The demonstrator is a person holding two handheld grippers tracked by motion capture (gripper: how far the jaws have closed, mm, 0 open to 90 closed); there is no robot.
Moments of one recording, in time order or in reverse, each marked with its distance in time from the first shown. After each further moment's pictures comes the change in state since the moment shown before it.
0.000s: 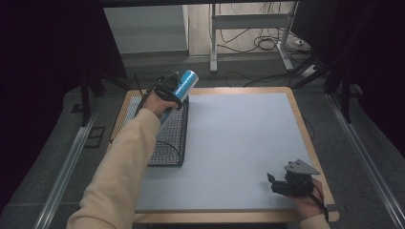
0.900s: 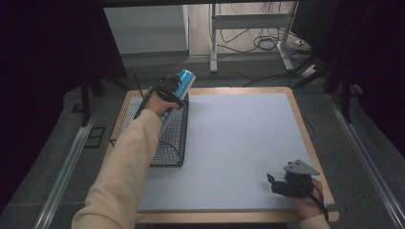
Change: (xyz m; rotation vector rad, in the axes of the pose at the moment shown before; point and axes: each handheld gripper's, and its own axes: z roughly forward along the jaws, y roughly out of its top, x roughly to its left) left arm 0.003 0.004 0.006 -0.026 0.047 -0.015; right arm 0.001 0.000 -0.001 -0.004 0.003 -0.005
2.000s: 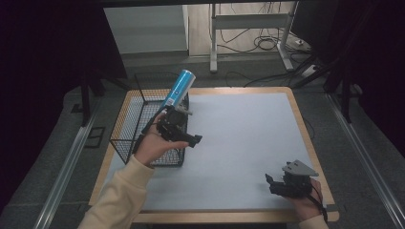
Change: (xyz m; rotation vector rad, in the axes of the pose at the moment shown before) left arm -0.119 -0.116 -0.109 -0.324 -0.317 0.201; right arm 0.007 0.004 -0.004 -0.012 0.003 -0.014
